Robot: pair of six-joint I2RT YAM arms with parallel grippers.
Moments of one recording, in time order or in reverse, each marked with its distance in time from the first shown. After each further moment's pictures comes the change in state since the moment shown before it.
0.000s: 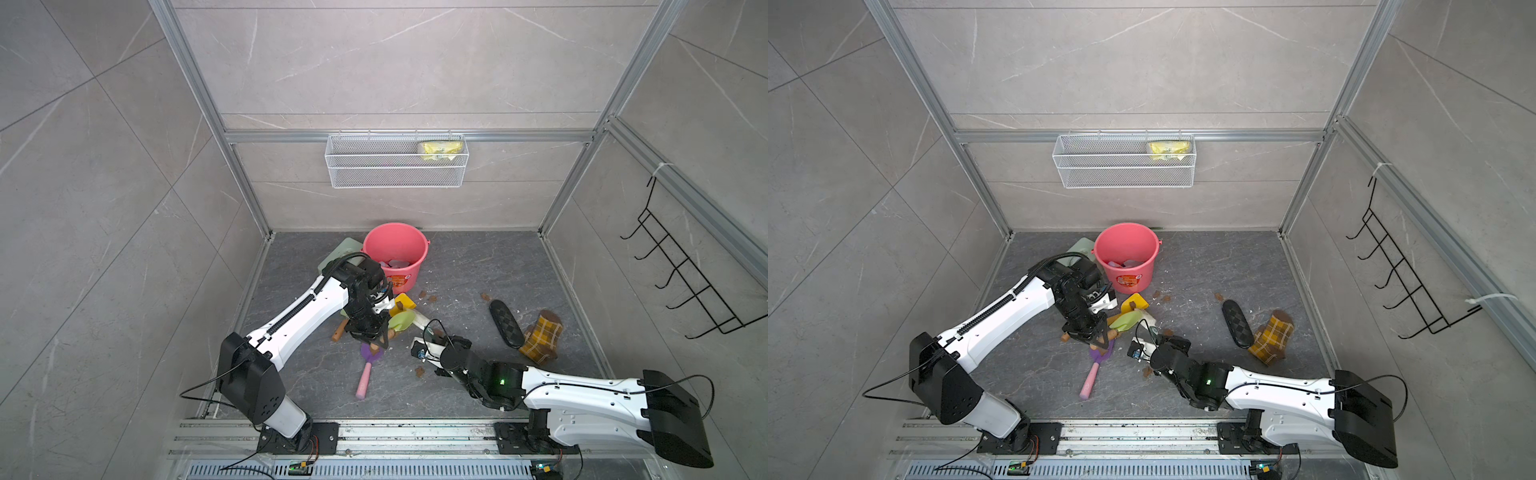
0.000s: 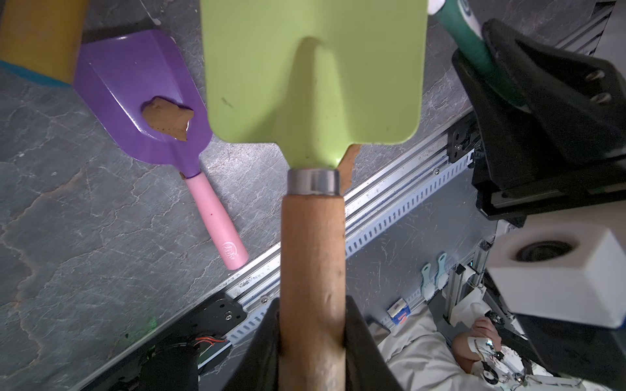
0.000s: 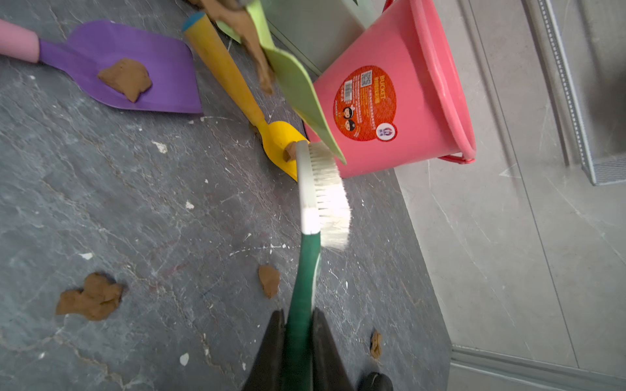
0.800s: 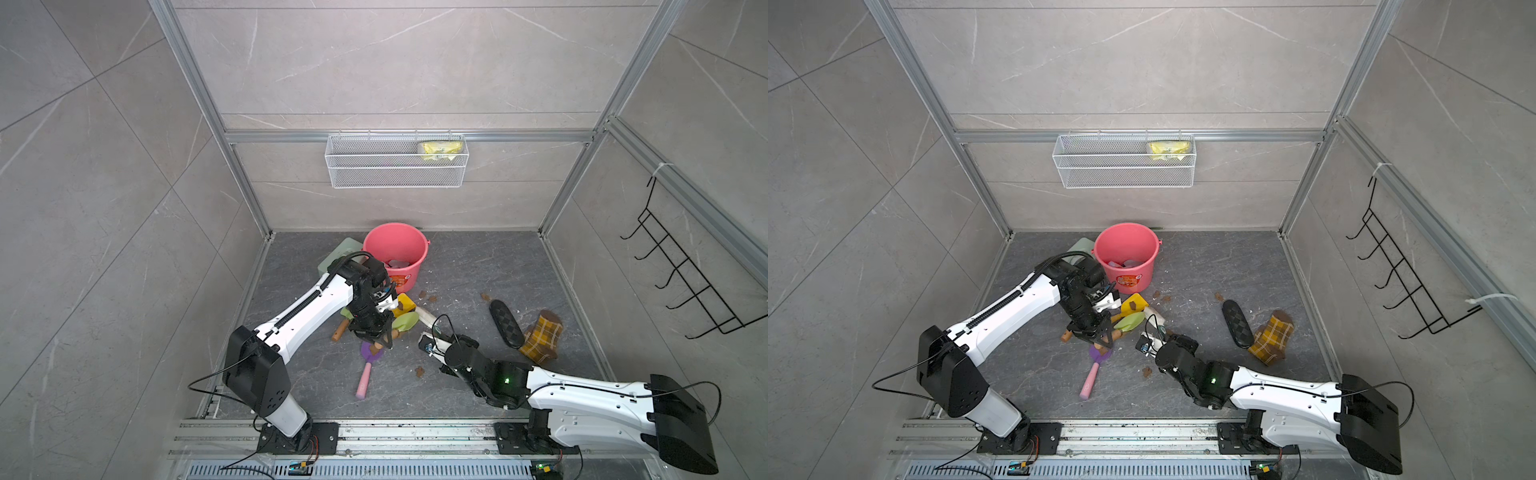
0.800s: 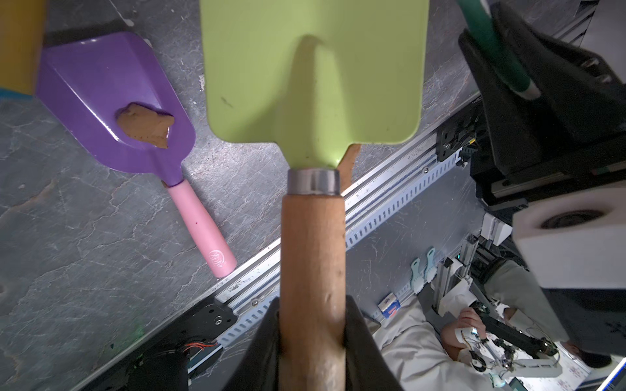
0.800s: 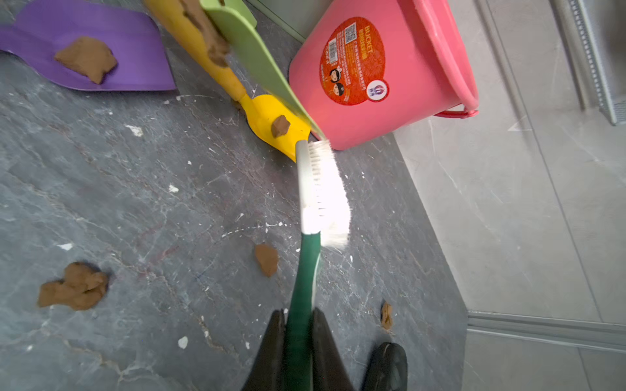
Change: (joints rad) left arm -0.001 0.041 0.021 0.008 0.024 0.003; right arm -0.035 -0.043 -0.014 -0.056 -0.018 0.098
